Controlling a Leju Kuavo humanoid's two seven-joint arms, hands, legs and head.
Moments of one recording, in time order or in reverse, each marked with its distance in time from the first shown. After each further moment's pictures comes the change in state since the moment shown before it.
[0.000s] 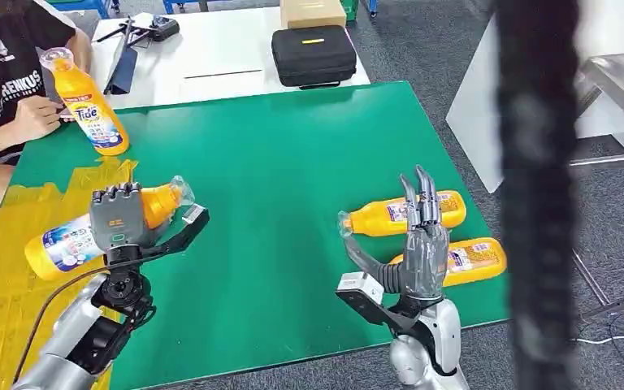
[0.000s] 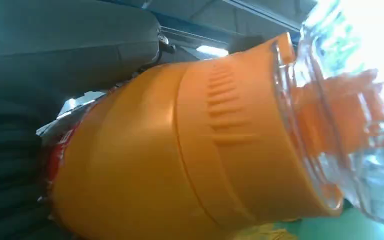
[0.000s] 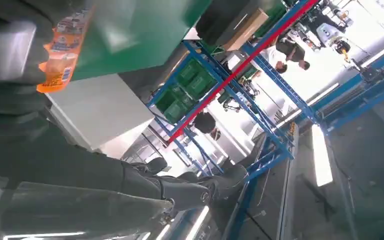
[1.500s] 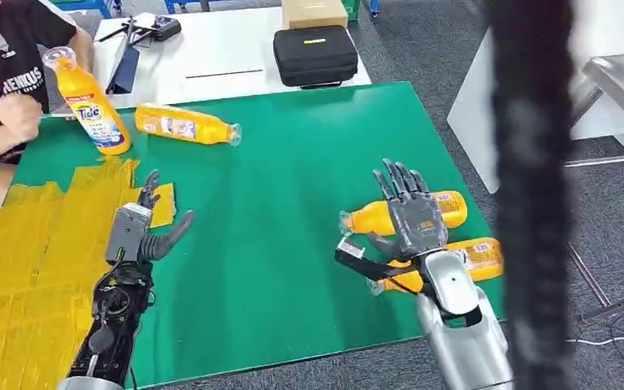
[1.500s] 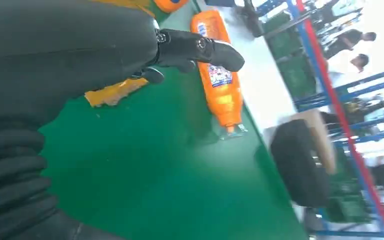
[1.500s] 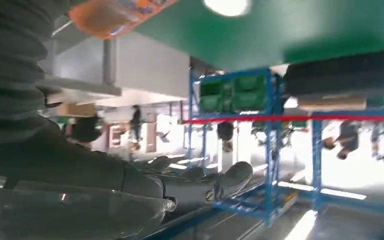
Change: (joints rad) left arm 0.147 -0.270 0.580 -0.098 1.129 -0.391 -1.040; right arm -0.236 -0.166 -0.077 0.224 0.455 0.414 0.167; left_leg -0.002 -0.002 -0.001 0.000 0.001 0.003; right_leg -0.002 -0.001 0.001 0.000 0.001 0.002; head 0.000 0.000
